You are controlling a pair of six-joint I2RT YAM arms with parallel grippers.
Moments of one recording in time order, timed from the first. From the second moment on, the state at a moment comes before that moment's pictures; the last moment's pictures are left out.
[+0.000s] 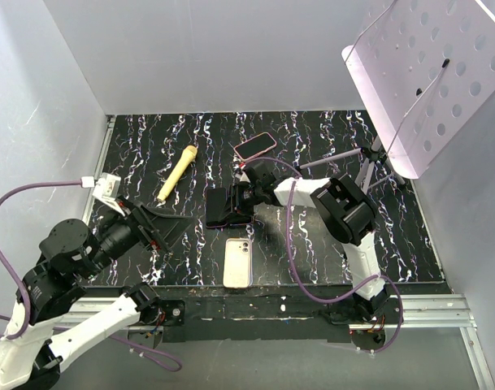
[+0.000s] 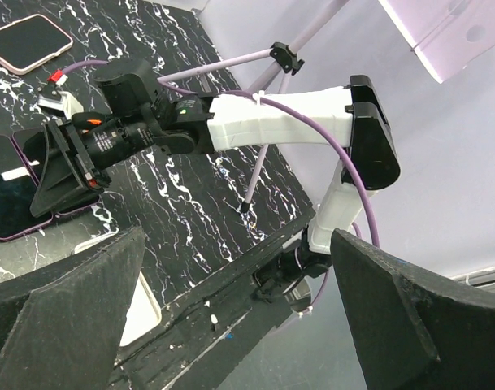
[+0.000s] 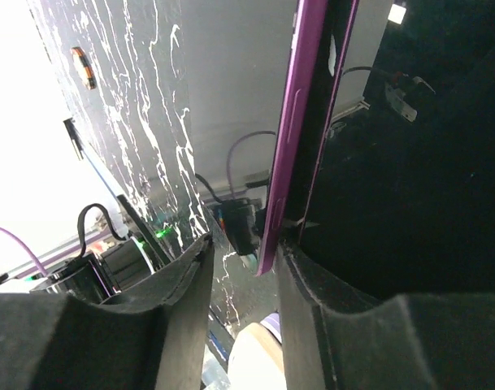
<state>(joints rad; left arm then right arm) -0.81 0.48 1.16 -0.73 -0.04 -0.67 0.75 2.12 1.31 -0.03 -0.63 0.87</state>
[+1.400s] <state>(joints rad) -0.41 1.25 1.22 -0.49 0.03 -0.56 0.60 1.91 1.62 -0.64 -0.13 0.75</state>
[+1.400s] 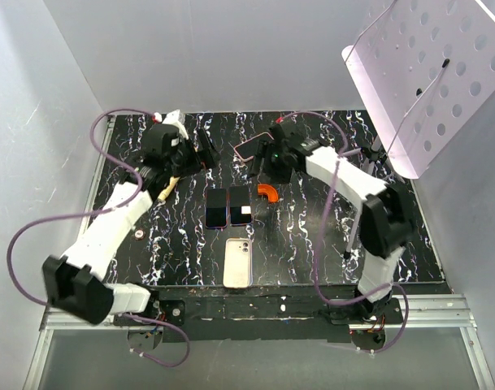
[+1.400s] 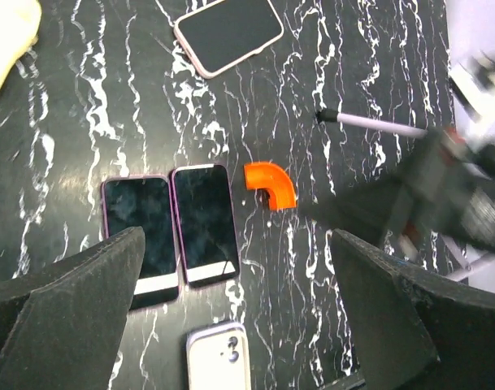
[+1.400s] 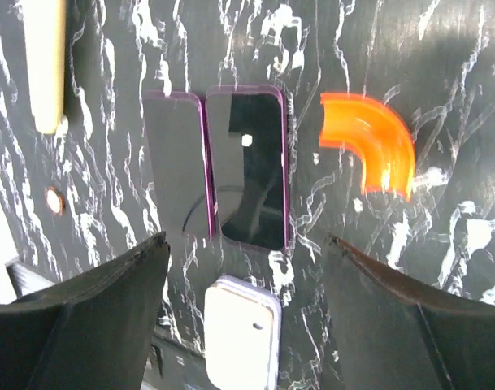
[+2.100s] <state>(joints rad) -0.29 2.39 2.01 -0.31 0.40 -0.28 0.60 1.05 1.02 -0.53 -0.39 0.57</state>
